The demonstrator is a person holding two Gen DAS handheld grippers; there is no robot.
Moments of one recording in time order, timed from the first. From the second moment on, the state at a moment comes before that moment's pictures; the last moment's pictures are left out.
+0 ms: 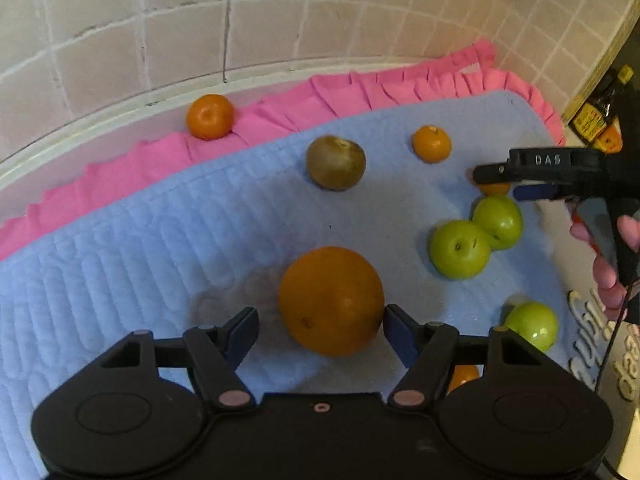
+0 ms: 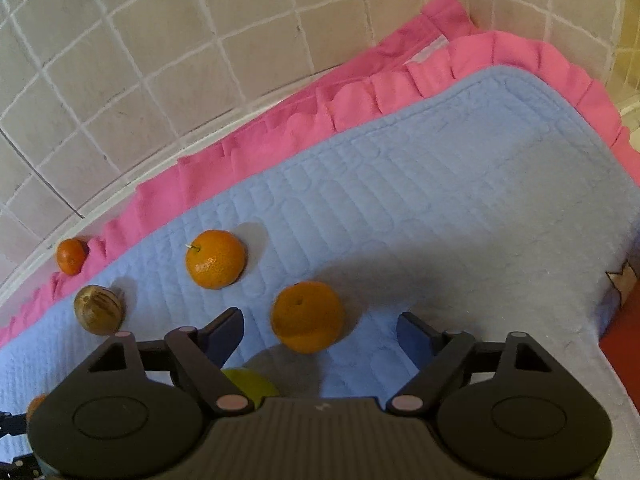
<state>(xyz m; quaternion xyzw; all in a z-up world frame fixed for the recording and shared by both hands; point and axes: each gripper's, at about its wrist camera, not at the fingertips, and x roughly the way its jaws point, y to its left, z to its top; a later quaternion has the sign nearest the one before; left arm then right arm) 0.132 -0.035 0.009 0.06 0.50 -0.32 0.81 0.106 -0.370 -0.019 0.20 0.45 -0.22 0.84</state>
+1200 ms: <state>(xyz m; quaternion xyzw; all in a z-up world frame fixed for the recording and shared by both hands) 0.056 -0.169 0.121 0.13 0.32 -0.42 0.84 -0.063 -0.392 0.124 0.12 0.31 -0.33 0.88</state>
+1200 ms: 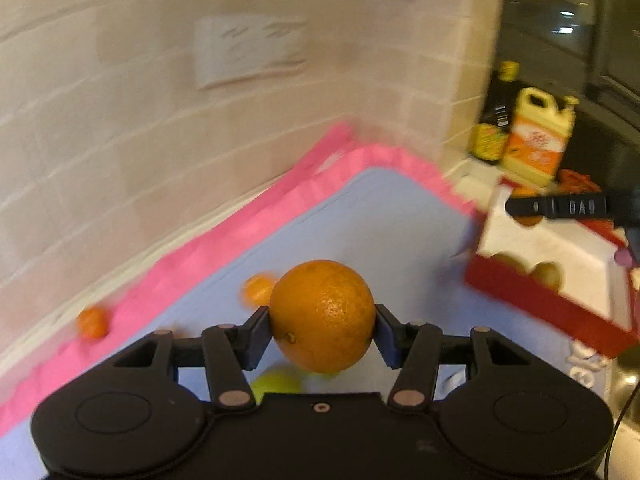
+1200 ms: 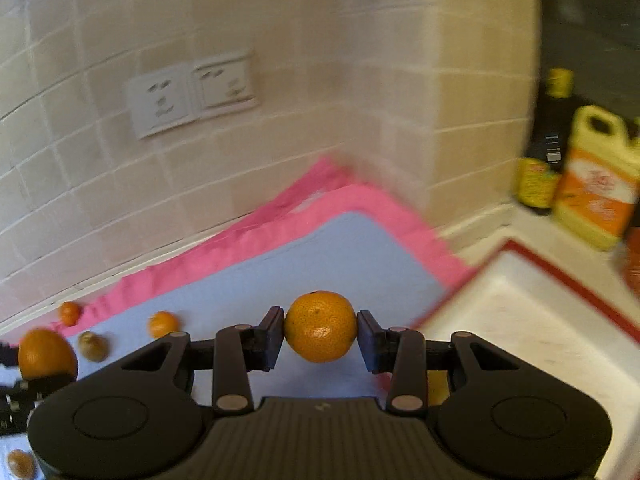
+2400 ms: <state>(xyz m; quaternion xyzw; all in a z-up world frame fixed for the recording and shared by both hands) -0.006 -0.551 0.044 0.21 0.41 -0.54 0.70 -0.231 -0.547 0.037 0.24 0.39 -0.42 0.78</state>
